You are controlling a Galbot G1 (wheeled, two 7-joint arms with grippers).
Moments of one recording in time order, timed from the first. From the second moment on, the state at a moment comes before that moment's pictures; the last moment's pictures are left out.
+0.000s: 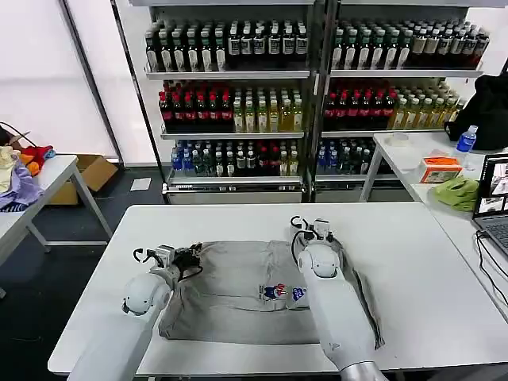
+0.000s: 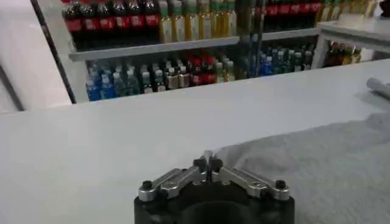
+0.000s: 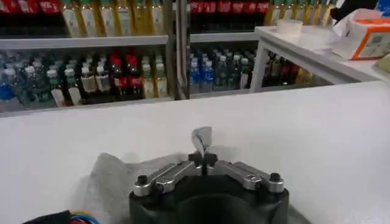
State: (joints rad) left arm 0.84 -1.18 -0.25 -1.44 -0.37 0.55 0.06; right arm -0.60 1.59 0.38 1.11 0.23 -0.55 0.41
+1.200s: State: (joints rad) left arm 1.01 -1.18 -0.33 -1.70 -0.39 0.41 0.01; right arm -0.92 1.40 0.38 1.73 0.39 -0.55 0.48
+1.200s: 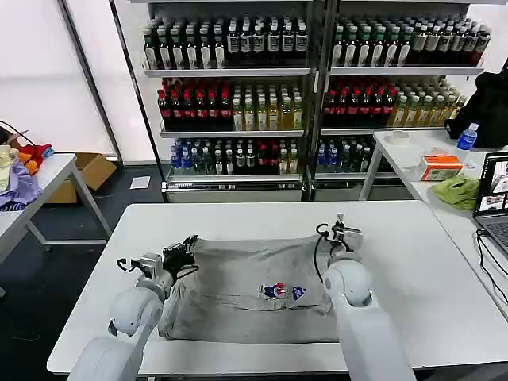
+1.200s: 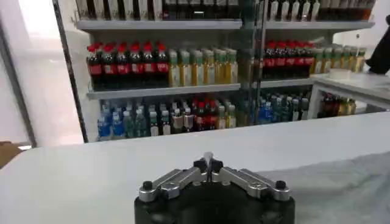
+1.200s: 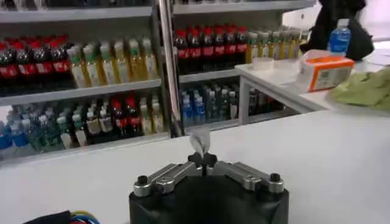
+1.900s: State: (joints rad) left arm 1.18 -1.18 -0.39 -1.81 -0.32 0.42 0.04; right arm -1.27 1.34 0.47 2.02 0.41 -0.53 0.50
